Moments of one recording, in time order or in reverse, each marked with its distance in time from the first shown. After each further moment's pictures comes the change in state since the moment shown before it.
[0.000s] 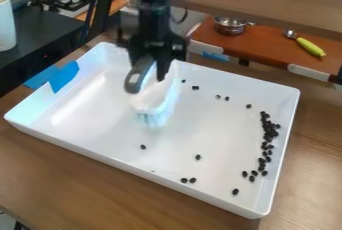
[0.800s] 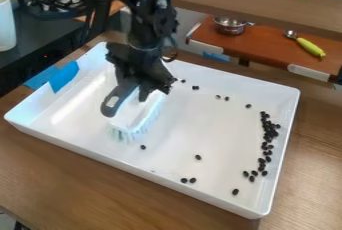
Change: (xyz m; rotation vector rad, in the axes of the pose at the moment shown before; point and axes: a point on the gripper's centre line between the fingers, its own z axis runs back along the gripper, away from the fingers) arm -0.032 0.005 -0.023 0.174 -0.112 -0.185
